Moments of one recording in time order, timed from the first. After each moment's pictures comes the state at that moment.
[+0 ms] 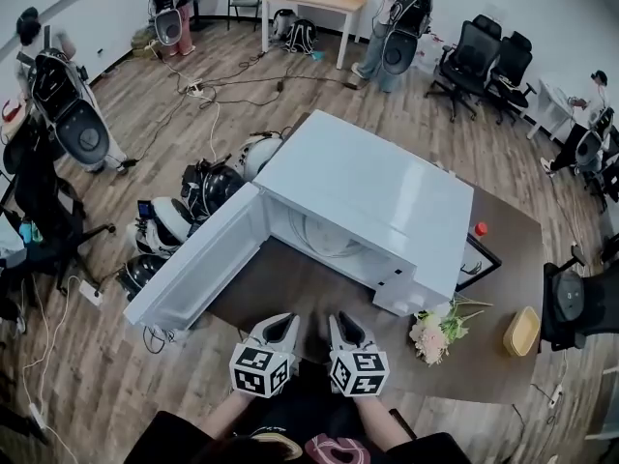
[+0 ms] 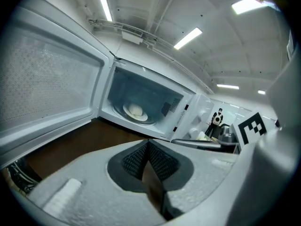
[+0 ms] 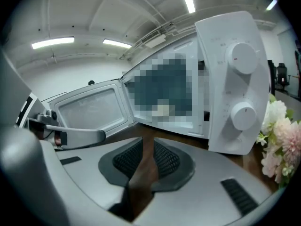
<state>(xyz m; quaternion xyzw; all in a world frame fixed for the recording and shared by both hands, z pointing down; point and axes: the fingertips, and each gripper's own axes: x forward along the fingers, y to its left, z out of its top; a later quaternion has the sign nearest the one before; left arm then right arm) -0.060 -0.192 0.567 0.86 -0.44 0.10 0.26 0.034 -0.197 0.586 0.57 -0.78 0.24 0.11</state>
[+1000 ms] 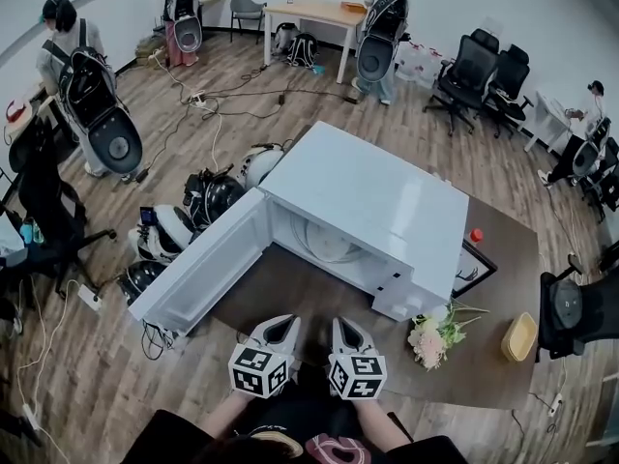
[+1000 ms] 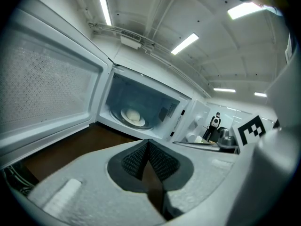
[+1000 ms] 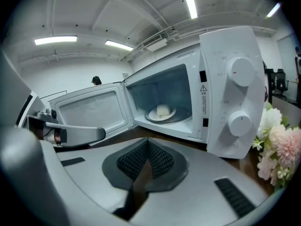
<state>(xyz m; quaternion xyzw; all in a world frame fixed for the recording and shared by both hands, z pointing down) -0.062 -0.191 0.551 0.87 -0.43 0.07 0.24 0.032 -0.193 0.574 0.58 -0.78 0.21 0.11</state>
